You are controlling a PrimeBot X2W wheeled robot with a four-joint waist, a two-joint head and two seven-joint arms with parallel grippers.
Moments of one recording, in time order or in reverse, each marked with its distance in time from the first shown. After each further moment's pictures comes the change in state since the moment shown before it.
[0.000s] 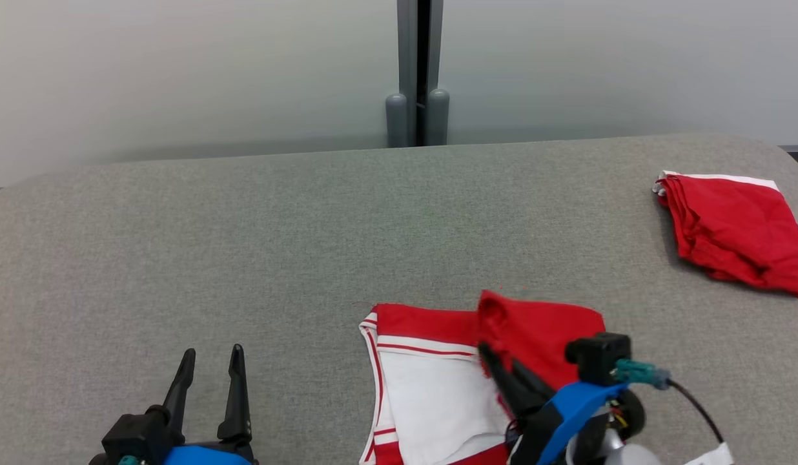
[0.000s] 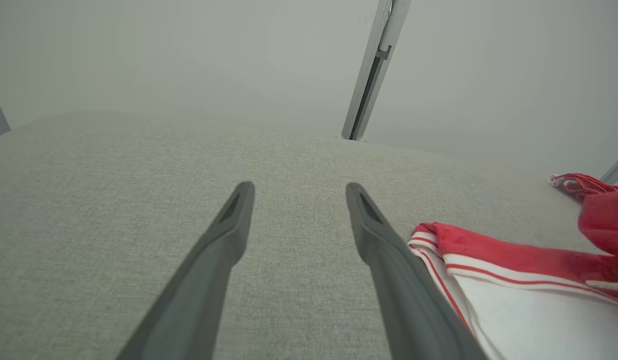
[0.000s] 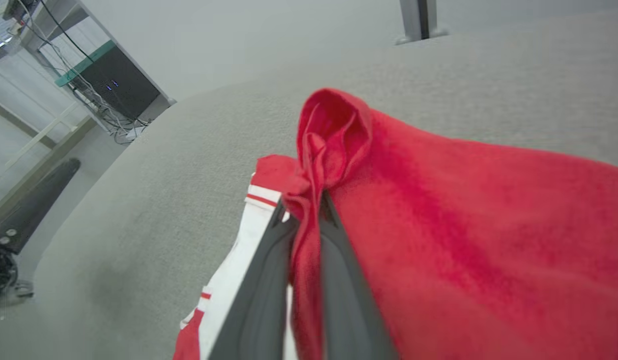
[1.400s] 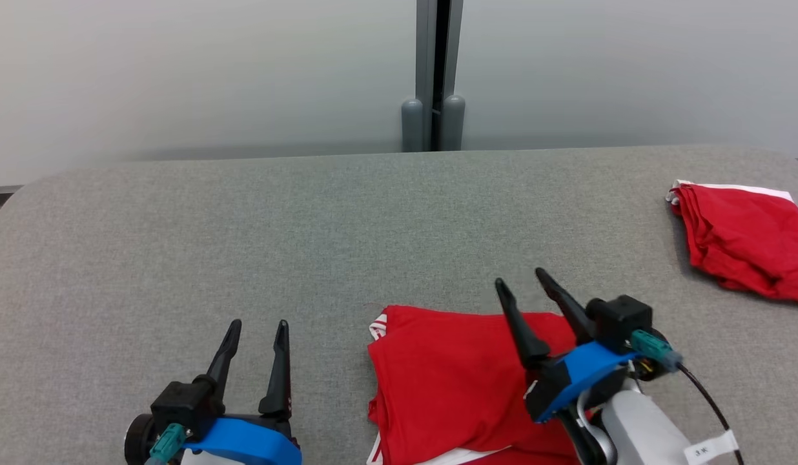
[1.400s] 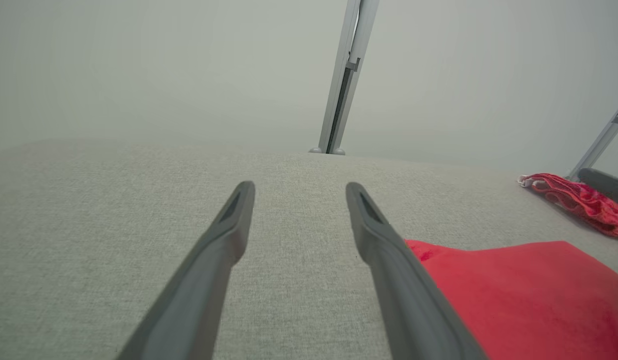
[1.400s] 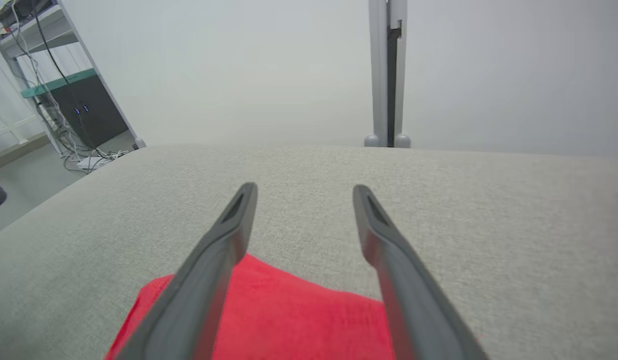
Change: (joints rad) left arm -0.095 -0.055 -0.039 0.065 0.073 -0.051 0.002; right arm -0.246 0.002 0.044 0.367 -0.138 0.000 -0.393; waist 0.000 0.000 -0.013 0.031
